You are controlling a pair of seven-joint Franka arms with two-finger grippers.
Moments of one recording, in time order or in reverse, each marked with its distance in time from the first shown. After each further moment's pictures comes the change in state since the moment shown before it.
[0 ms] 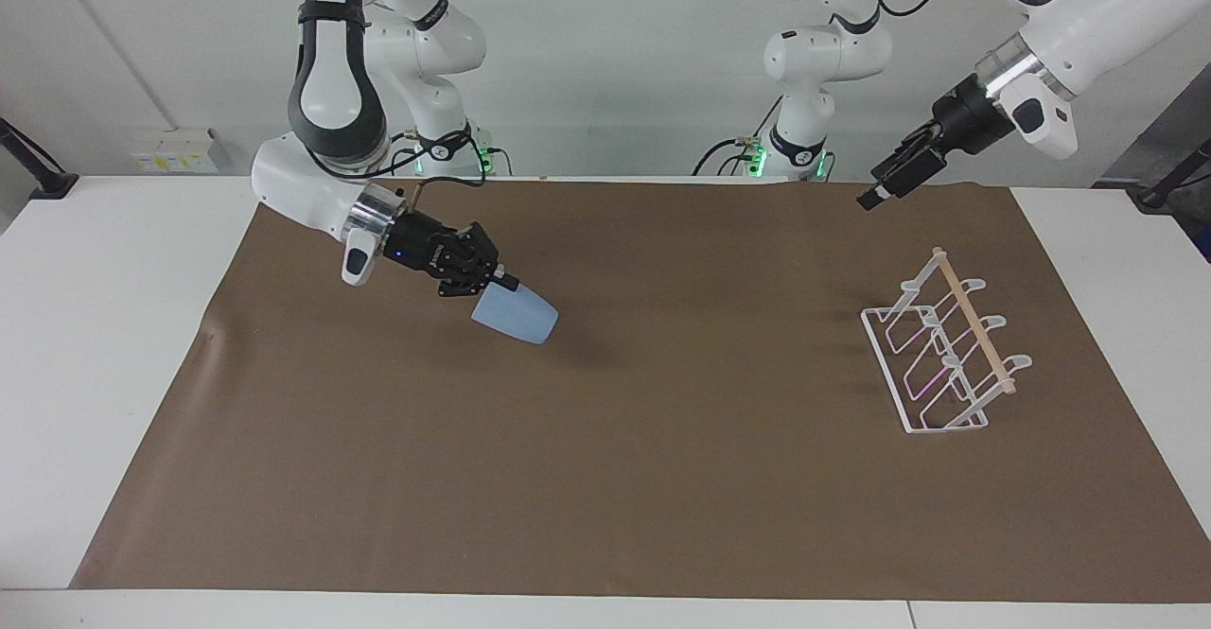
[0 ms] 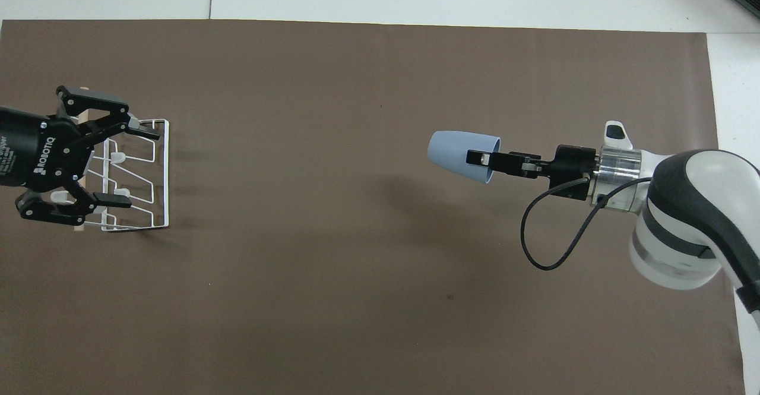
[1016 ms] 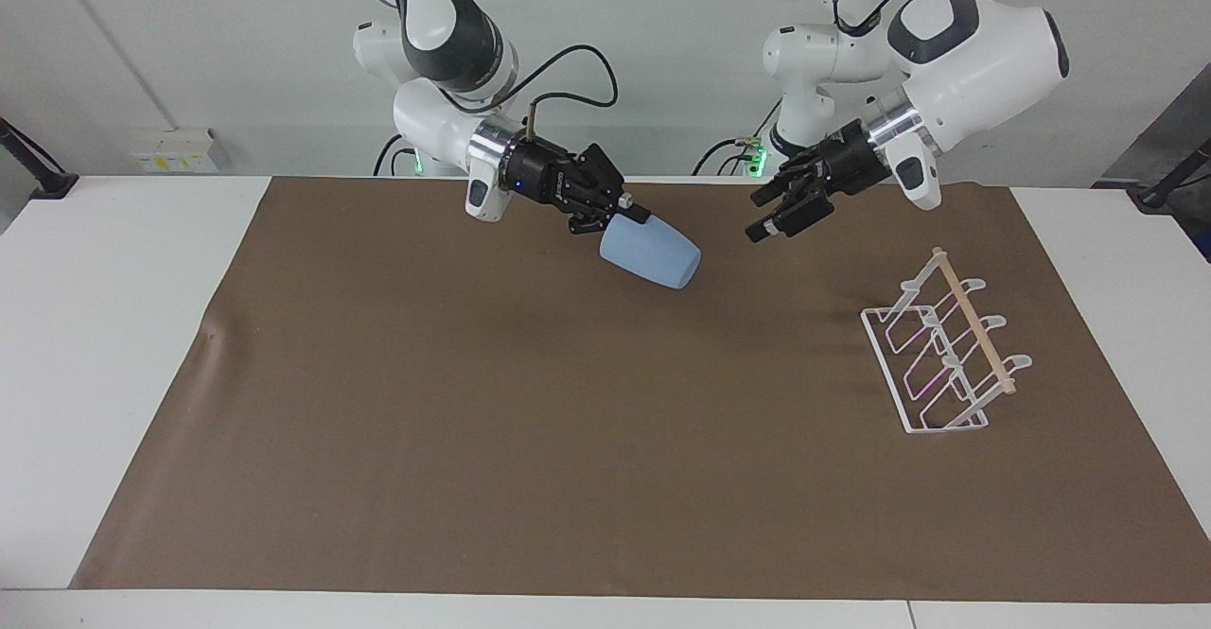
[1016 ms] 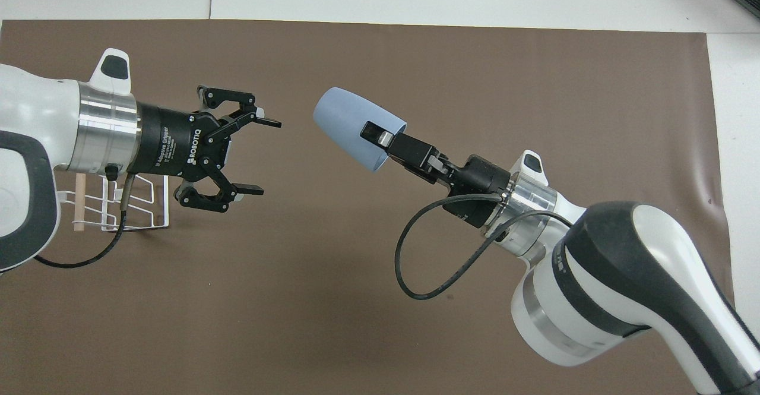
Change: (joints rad) left arm -0.170 0.080 -0.049 -0.110 -0.199 0.287 -0.079; right arm 0.002 -0.113 0.385 0.072 0.691 0.401 0.000
